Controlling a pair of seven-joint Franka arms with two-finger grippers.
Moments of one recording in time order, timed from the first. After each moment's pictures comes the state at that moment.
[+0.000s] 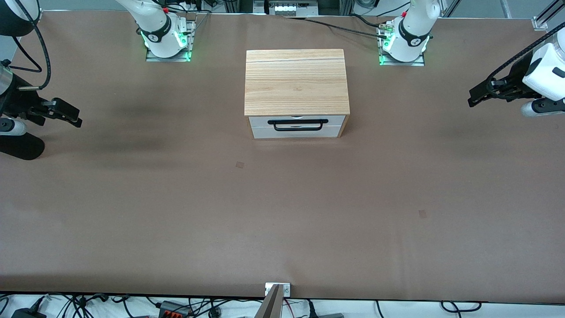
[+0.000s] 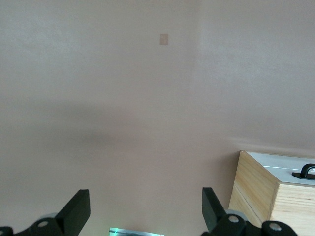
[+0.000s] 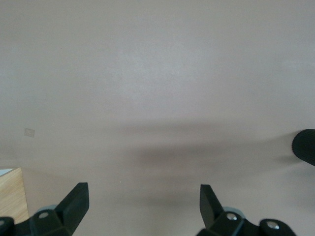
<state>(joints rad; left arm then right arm) 0.10 -0.05 -0.13 -1.66 -0.02 1.52 -0.19 0.03 0.03 -0.05 -1.66 -0.01 1.71 0.02</state>
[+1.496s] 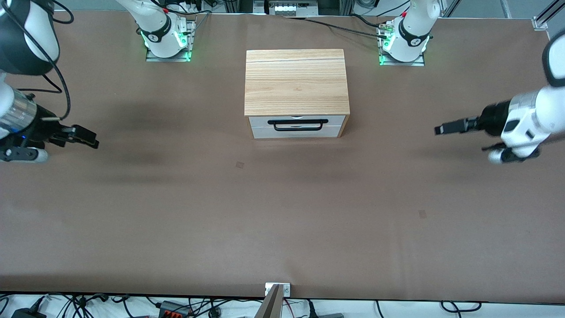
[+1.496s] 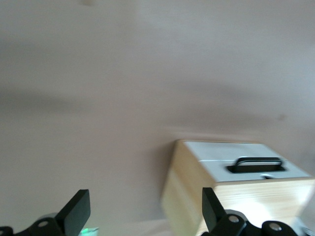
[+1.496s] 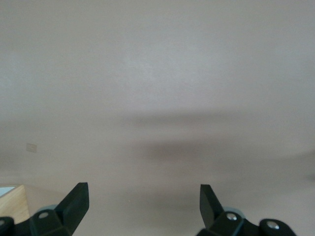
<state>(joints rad) 0.16 0.23 -0.13 -1.61 -0.40 1.58 -0.12 0.03 0.17 -0.04 -1.67 0.07 1.82 0.02</state>
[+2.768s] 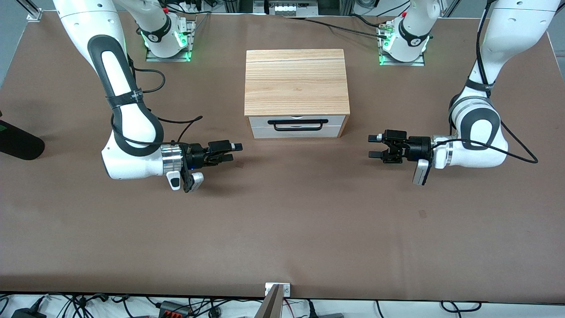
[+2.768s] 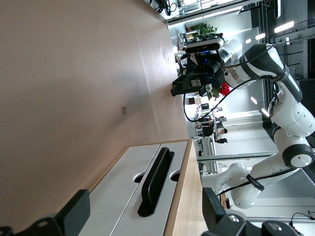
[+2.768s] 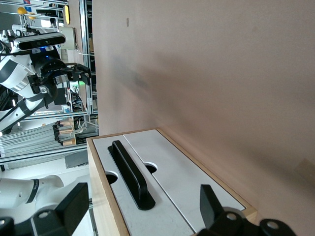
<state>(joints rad) 0.15 0.45 -0.16 -1.95 -1.24 1.73 0.98 0.29 0.58 -0.03 -1.66 1.18 1.83 -0.58</state>
